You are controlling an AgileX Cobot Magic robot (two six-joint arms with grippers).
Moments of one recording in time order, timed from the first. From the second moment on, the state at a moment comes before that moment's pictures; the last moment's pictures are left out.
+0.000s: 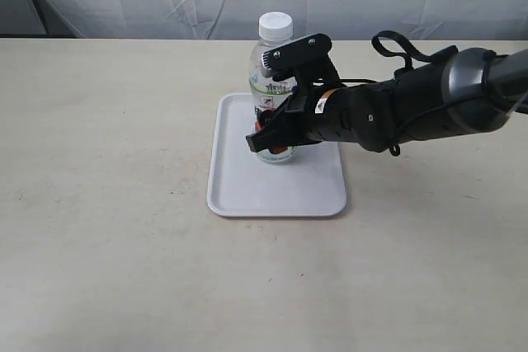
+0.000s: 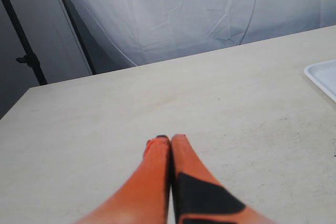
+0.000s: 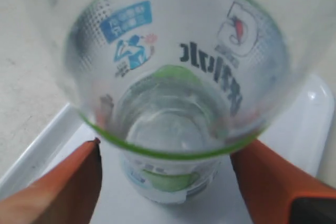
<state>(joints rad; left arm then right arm) -0.04 0.00 0.00 0.05 0.24 0.12 0.73 1.89 -0.97 0.21 -0.12 -0.23</state>
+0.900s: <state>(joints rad) -0.04 0.00 0.00 0.05 0.24 0.12 0.72 1.78 -0.97 0.26 0.24 -0.22</state>
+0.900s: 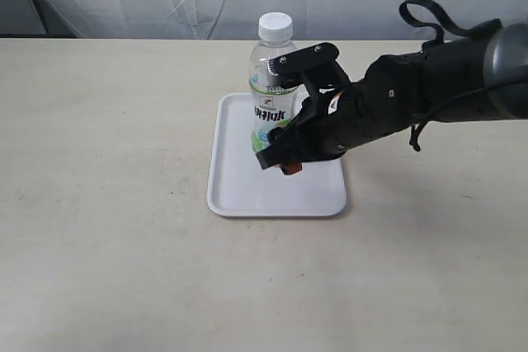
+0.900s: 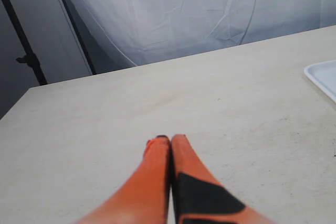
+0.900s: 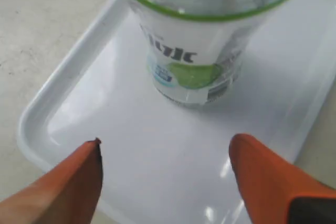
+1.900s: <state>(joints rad) -0.04 0.00 0.00 0.05 0.24 0.12 0.67 1.12 -0.81 -0.26 0.85 0.38</state>
